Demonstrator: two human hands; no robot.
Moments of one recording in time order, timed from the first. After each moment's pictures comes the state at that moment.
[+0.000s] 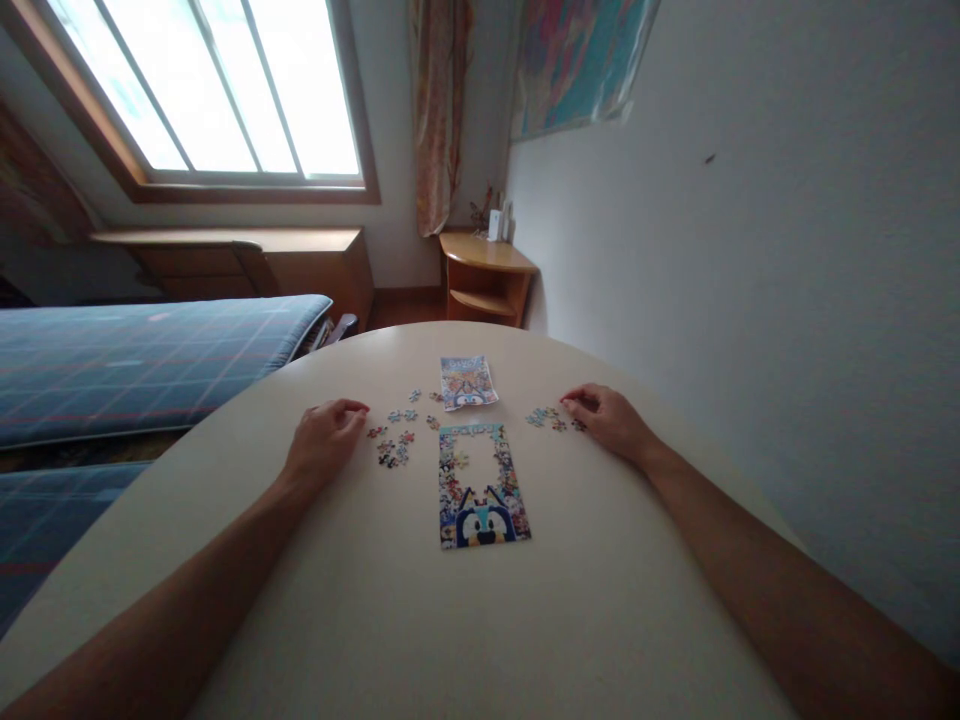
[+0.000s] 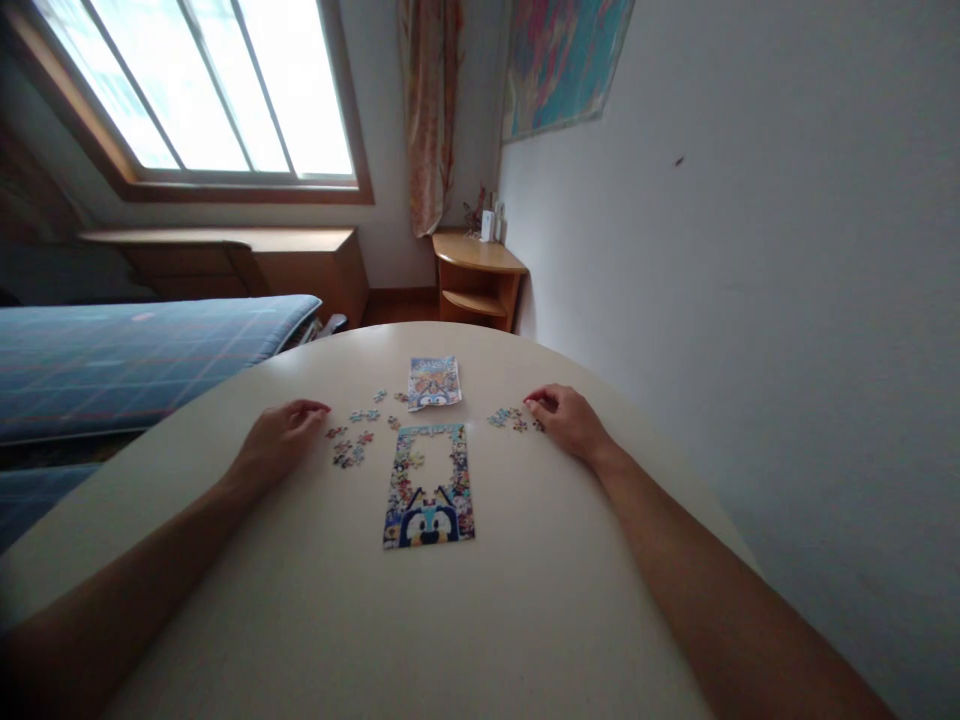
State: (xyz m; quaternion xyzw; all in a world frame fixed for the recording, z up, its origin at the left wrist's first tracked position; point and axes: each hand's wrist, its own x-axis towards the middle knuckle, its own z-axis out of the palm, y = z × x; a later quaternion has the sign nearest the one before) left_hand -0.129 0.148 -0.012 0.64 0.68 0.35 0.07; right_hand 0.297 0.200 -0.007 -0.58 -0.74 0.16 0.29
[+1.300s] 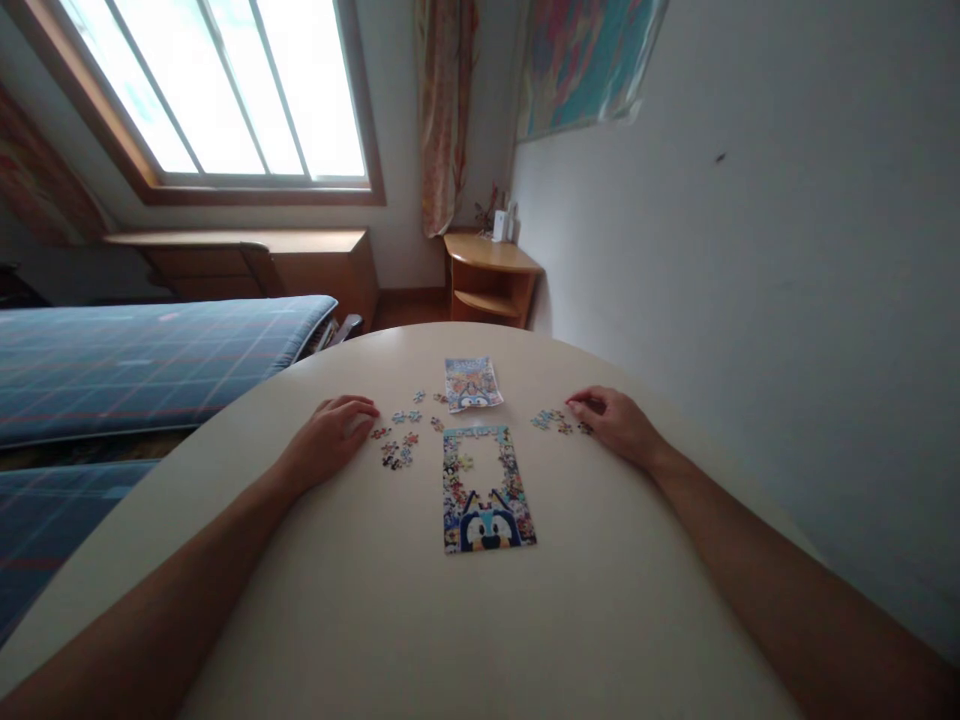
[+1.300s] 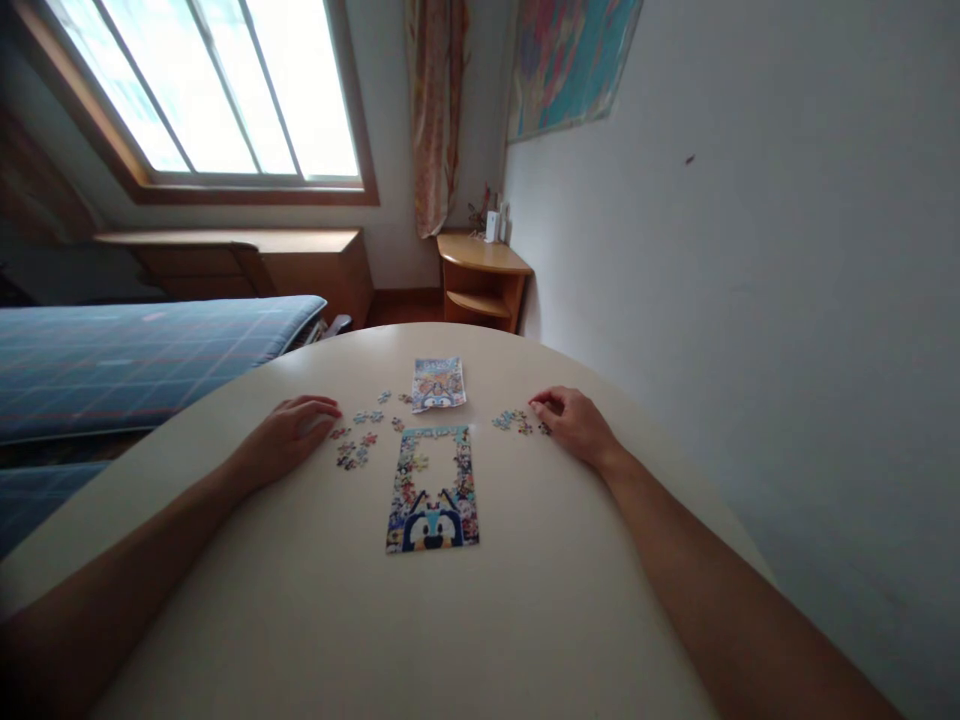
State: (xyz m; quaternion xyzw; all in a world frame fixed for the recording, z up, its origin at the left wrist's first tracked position) left_hand -0.151 0.153 -0.018 0.78 0.56 0.27 0.05; right_hand 0.299 0.203 -0.009 -0.58 -0.74 0.16 0.30
